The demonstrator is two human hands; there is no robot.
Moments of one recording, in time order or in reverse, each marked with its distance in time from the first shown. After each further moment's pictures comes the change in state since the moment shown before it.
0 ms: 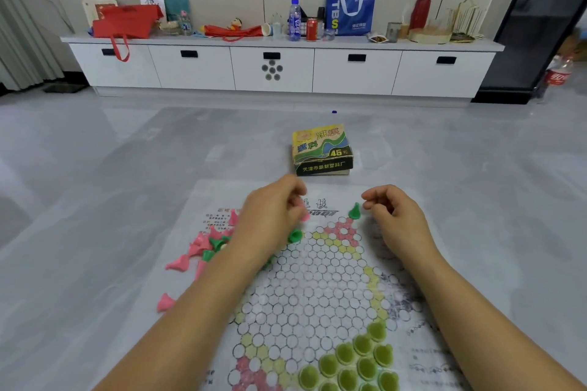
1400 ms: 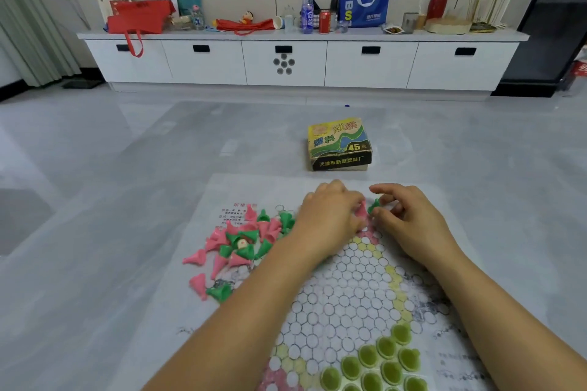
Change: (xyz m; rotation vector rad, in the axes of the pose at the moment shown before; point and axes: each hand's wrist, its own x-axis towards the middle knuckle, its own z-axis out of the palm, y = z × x) left_hand 0.019 0.022 0.037 0.262 -0.253 0.095; right_hand 0.002 0.004 0.001 -0.314 -0.099 -0.165
